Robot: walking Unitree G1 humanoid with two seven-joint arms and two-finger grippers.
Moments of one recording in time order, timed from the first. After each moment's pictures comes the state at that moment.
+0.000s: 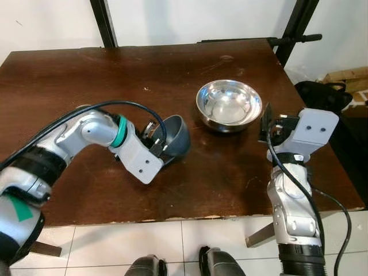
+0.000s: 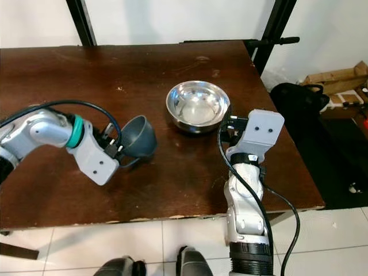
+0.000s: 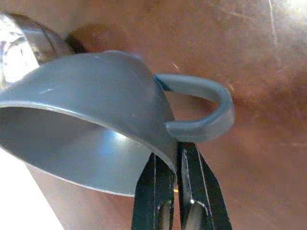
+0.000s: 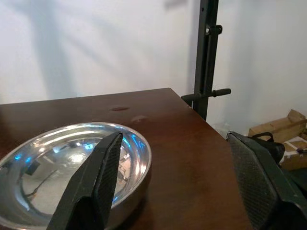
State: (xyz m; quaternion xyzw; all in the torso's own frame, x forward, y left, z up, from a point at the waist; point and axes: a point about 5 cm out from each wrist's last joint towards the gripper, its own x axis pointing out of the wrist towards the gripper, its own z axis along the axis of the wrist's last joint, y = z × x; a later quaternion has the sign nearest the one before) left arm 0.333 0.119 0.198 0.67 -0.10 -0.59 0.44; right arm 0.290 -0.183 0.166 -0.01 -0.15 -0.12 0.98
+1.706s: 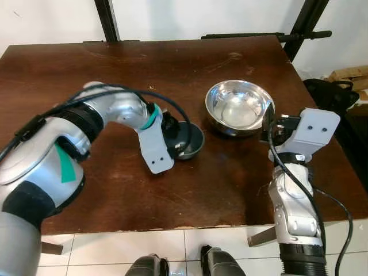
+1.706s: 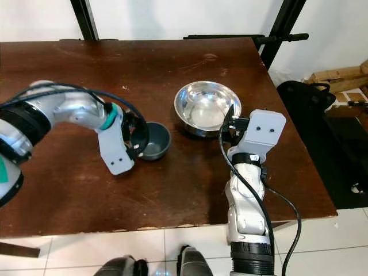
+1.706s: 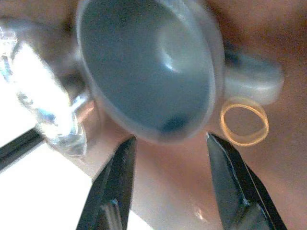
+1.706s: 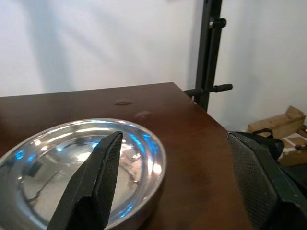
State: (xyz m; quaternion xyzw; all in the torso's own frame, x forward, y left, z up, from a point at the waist) left arm 0.365 0.094 0.229 0.77 -0.17 -0.53 0.31; right arm 0.289 -0.186 0.165 -0.01 -0.15 -0.13 0.98
